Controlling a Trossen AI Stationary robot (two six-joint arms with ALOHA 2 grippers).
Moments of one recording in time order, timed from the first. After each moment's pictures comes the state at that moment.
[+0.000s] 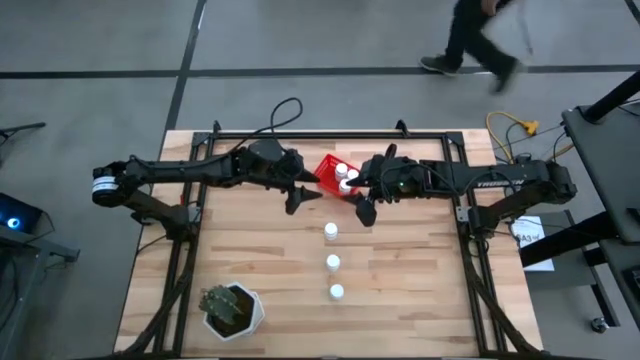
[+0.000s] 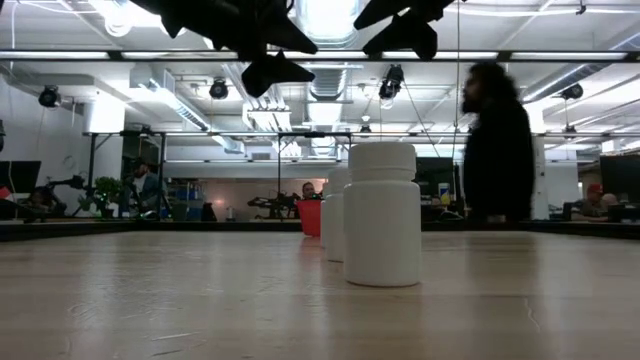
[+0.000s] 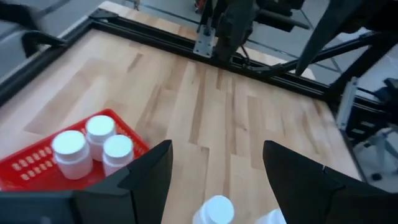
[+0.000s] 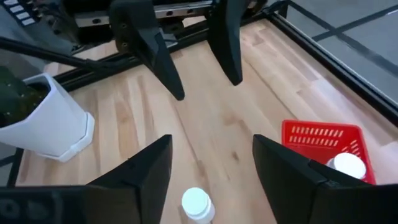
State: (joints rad) left arm 0.23 1.33 1.02 -0.09 0.23 -0.21; right arm -0.01 1.33 1.16 -0.37 0.15 0.37
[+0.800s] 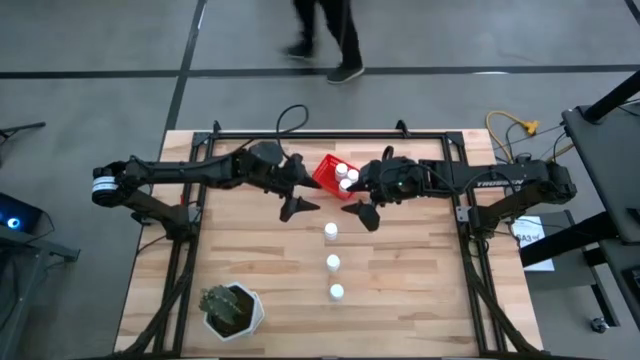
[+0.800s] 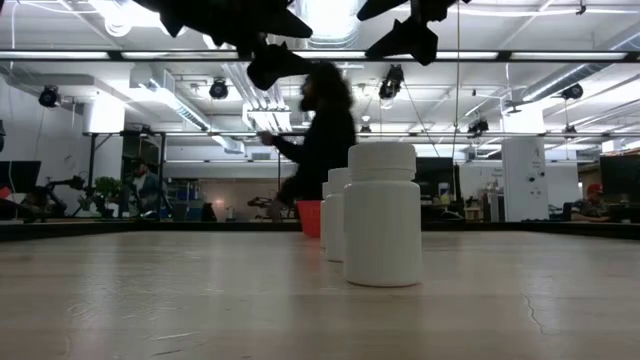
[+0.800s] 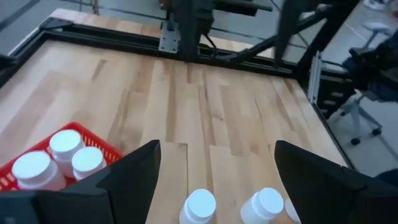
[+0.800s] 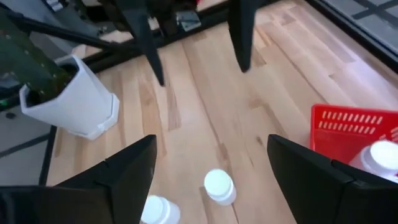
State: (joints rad) left arm 0.21 1.33 1.02 -0.10 0.34 -0.07; right arm -0.02 1.34 1.16 -0.40 0.02 0.38
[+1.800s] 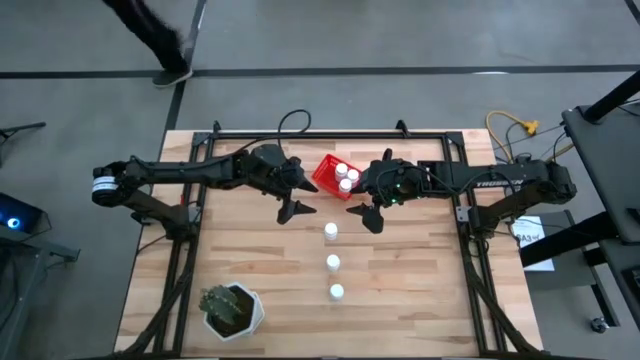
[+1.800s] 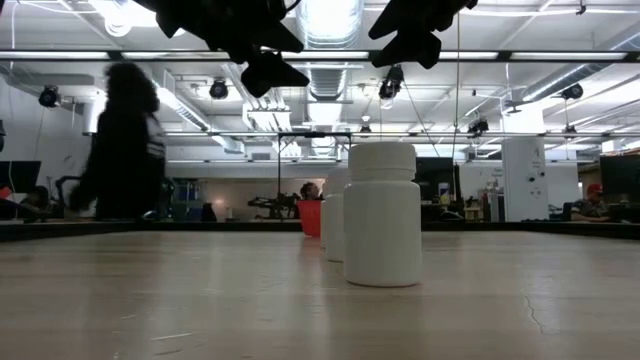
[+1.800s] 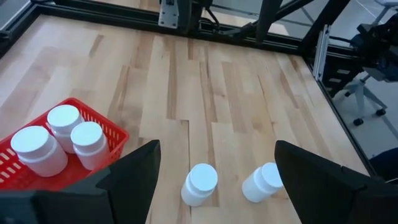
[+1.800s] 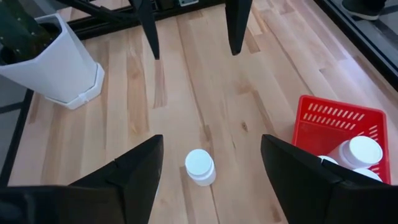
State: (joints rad) left arm 0.21 1.33 1.02 -0.19 0.33 -0.05; right arm -0.02 1.34 1.15 -0.47 0.03 0.26
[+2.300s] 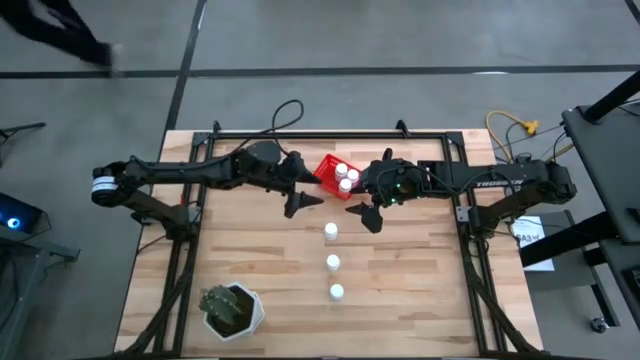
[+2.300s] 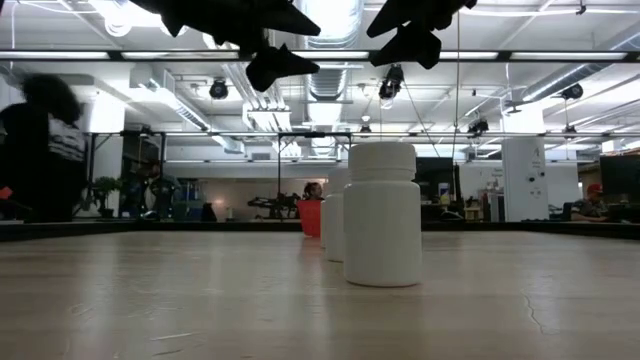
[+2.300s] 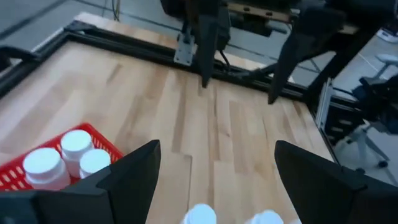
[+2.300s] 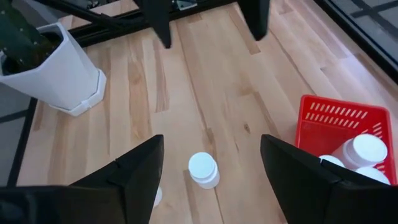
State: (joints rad) left arm 0.21 1.32 1.01 -0.03 0.27 -0.20; right arm -0.02 1.34 1.15 -0.46 0.03 0.29
